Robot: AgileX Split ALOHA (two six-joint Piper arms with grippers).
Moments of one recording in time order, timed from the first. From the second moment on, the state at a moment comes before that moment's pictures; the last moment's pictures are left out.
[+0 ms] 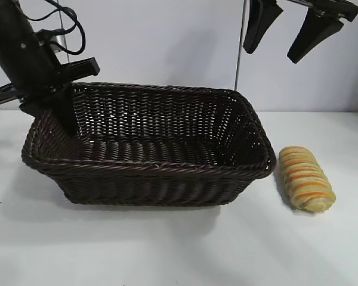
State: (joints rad) left arm -0.21 2.09 -1.62 -0.36 1.08 0.09; right arm 0.19 1.89 -1.81 0.22 1.24 -0.08
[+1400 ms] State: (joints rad) left arm -0.18 2.06 -1.64 -0.31 1.13 0.10; right arm 0.19 1.89 -1.81 0.22 1.24 -0.08
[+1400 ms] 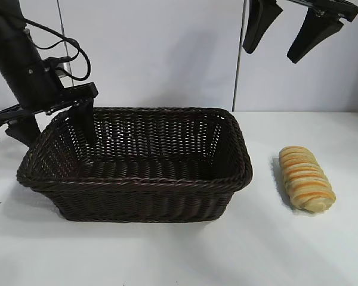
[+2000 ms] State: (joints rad) left arm -0.18 1.79 -1.60 -0.47 1.18 0.10; right arm 0.19 1.89 -1.81 0.22 1.24 -0.08
